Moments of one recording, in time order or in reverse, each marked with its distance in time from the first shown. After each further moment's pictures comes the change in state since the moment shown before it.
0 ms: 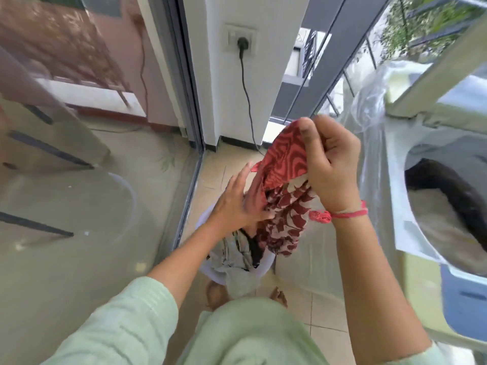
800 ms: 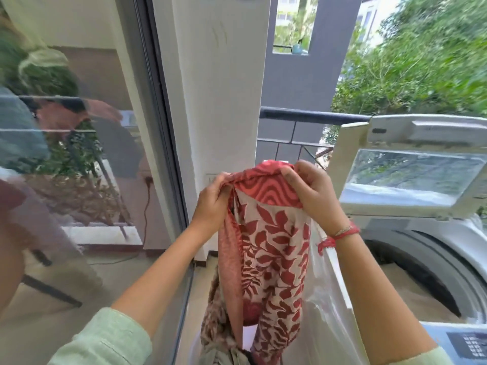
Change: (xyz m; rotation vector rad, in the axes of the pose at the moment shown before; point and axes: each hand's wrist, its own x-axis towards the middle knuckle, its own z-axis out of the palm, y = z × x) left_hand 0.029 0.224 -0.121 -0.179 0.258 0.527; right_hand 0.058 -0.102 -0.107 0.054 0.006 -0.049
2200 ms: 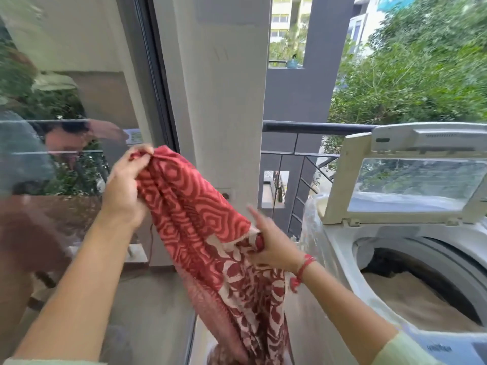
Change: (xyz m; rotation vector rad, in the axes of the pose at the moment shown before) left_hand 0.023 0.068 -0.136 -0.594 0.306 -0.154; right_hand -0.026 0.036 0.090 -0.325 -0.472 0.184
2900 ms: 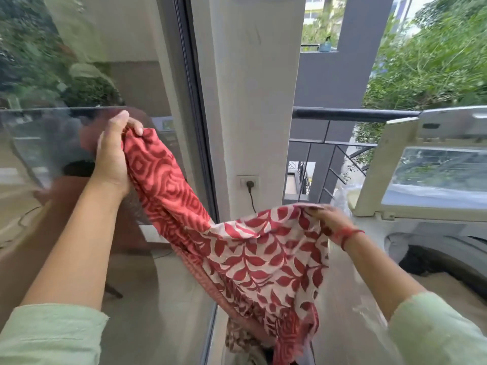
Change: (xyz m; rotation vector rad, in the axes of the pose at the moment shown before) left_hand 0.014 0.044 -0.056 0.269 0.045 0.134; right_hand 0.018 0.072 -0.030 0.742 0.151 0.460
